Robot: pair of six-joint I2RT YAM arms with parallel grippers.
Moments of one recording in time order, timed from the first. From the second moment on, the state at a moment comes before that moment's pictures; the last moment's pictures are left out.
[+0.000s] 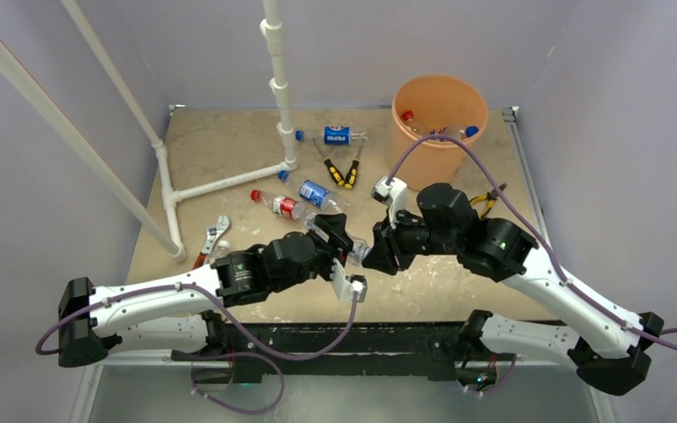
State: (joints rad) left arm -1.22 1.04 0.81 -0.18 -0.27 1.18; right arm 0.92 0.98 1.18 -0.78 -0.26 0.23
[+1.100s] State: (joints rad) left arm -1.19 1.03 0.88 0.19 0.21 -0.05; right arm 0.92 0.52 0.92 -0.03 -0.06 0.35
